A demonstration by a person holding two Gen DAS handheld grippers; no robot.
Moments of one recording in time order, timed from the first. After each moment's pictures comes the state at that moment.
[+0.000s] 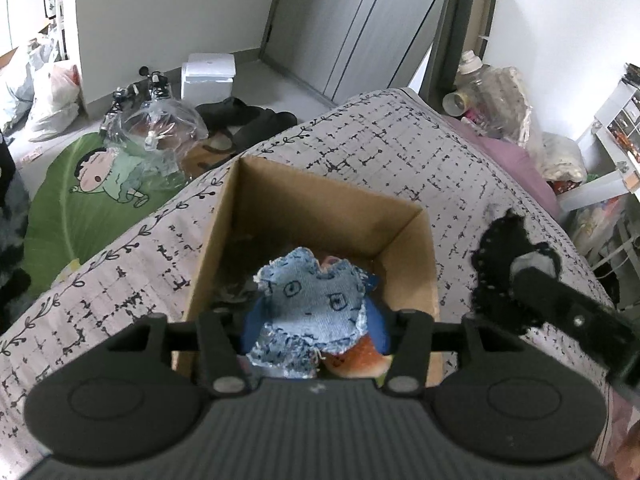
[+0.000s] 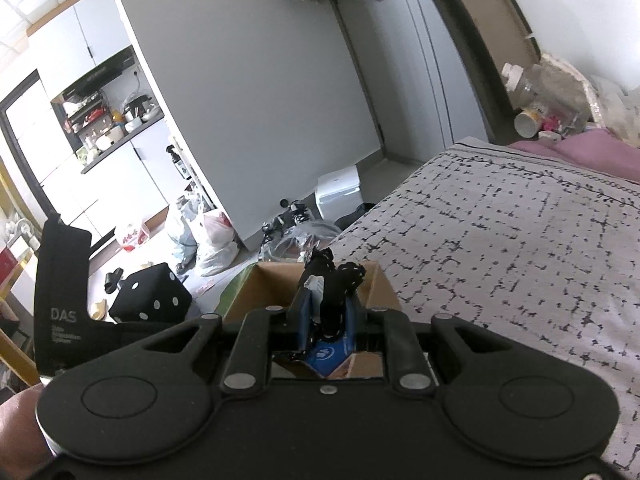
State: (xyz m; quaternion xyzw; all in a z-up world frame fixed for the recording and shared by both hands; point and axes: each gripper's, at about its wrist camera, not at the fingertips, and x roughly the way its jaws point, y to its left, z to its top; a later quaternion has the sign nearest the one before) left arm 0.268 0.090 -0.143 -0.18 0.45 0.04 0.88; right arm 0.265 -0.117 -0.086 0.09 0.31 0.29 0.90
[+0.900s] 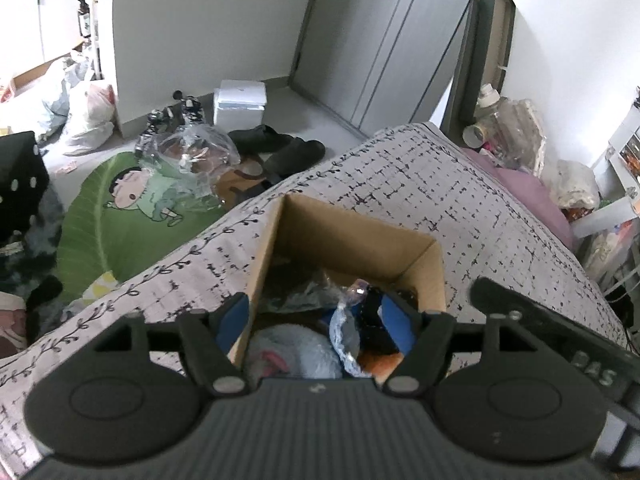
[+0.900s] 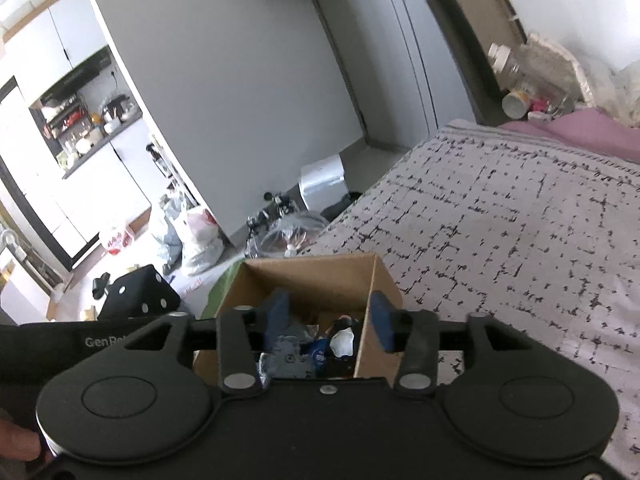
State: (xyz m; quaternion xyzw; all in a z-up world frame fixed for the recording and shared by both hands) left arm 0.239 0.099 -0.105 -0.17 0.42 0.09 0.89; right arm 0.272 -0.105 -0.093 0.10 0.33 0.25 0.90
